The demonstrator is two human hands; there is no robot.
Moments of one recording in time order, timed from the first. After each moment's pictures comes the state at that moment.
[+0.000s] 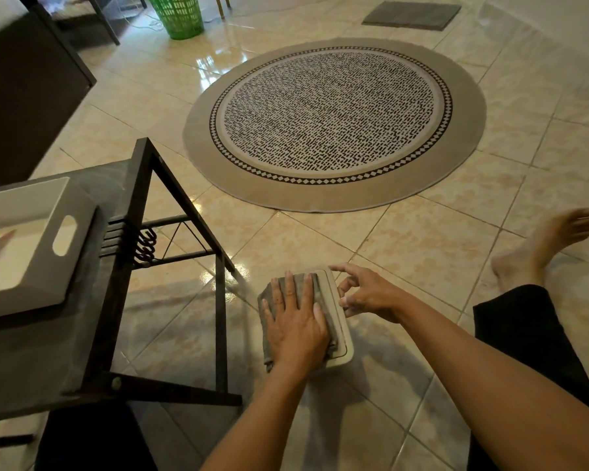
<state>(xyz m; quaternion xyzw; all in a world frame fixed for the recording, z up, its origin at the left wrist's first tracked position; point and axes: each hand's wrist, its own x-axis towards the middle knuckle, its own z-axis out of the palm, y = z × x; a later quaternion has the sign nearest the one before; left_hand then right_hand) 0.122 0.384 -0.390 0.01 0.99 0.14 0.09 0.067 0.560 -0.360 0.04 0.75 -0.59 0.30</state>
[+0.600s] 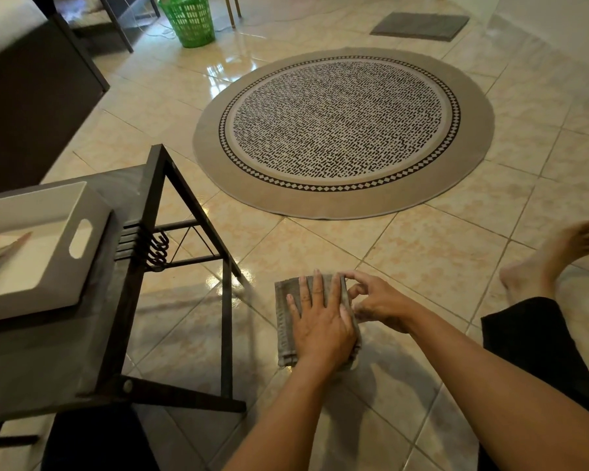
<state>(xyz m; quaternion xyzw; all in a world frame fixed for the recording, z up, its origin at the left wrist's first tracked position) 0.112 0.417 -0.373 0.05 0.98 0.16 0.09 0.068 0.561 -0.357 0.04 0.74 -0.60 0.30</state>
